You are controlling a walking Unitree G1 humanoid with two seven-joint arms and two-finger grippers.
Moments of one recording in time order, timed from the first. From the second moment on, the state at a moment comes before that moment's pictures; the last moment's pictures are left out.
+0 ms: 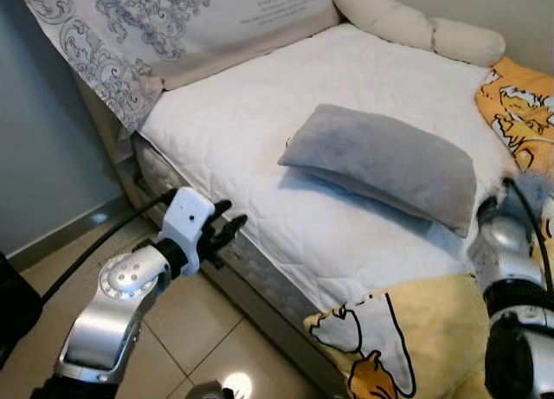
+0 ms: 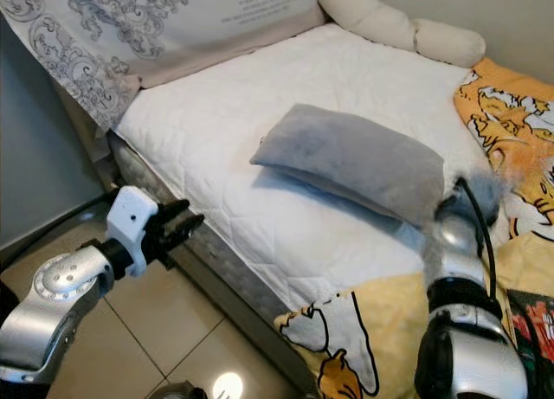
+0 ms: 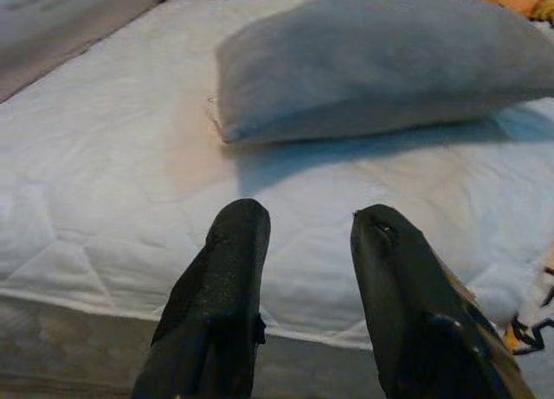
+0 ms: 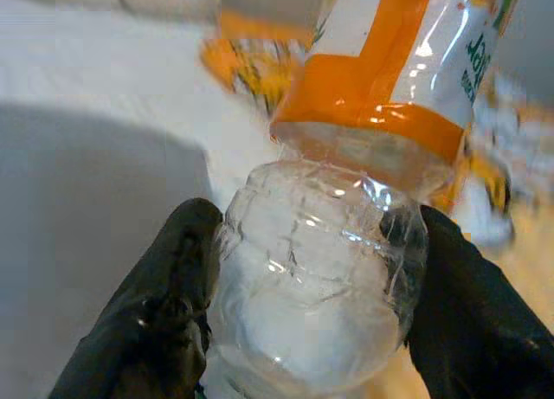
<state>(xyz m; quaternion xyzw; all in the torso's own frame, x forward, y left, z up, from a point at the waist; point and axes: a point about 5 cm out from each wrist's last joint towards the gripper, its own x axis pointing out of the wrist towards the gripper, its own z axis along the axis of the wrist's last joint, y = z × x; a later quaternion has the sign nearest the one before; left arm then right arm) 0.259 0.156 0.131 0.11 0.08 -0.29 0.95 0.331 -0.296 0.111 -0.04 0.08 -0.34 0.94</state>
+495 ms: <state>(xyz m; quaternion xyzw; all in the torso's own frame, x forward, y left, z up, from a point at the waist) 0.252 0.166 0.132 0.09 0.06 -0.22 0.97 0.333 -0.177 0.145 -0.18 -0.12 -0.09 0.97</state>
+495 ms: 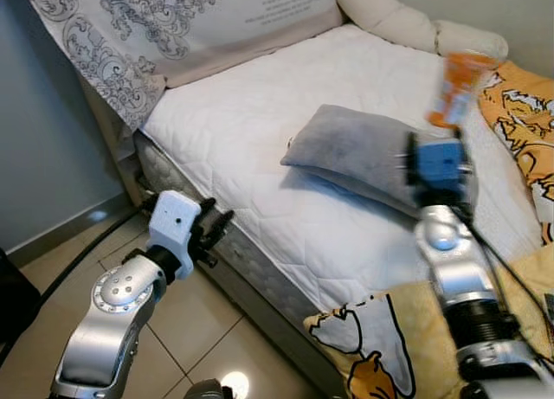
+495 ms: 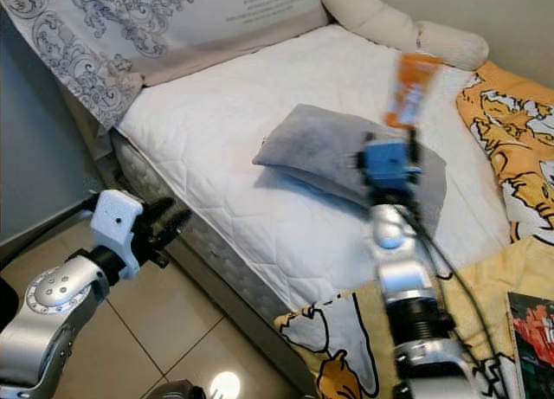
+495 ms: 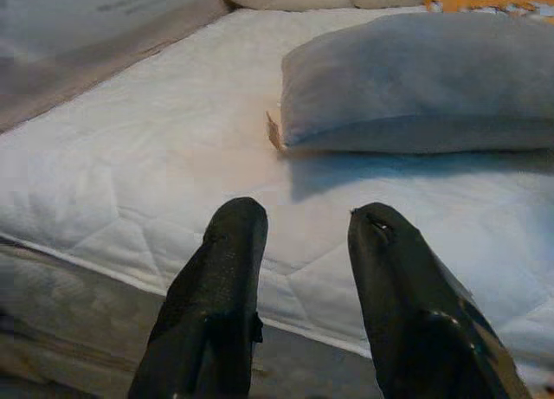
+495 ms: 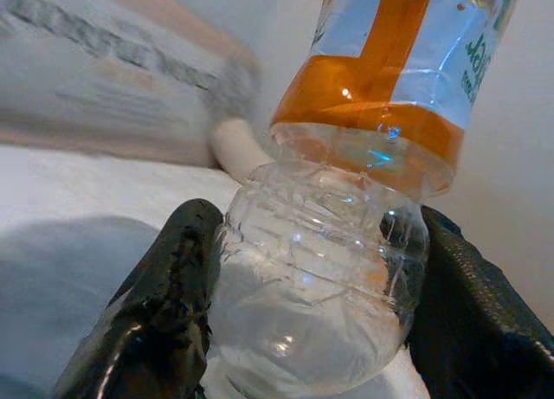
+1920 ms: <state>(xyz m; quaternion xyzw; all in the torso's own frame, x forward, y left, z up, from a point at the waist) 0.269 0.166 0.124 0.12 0.06 -0.09 0.99 0.289 -0.146 0.079 0.14 0.10 0.09 0.98</state>
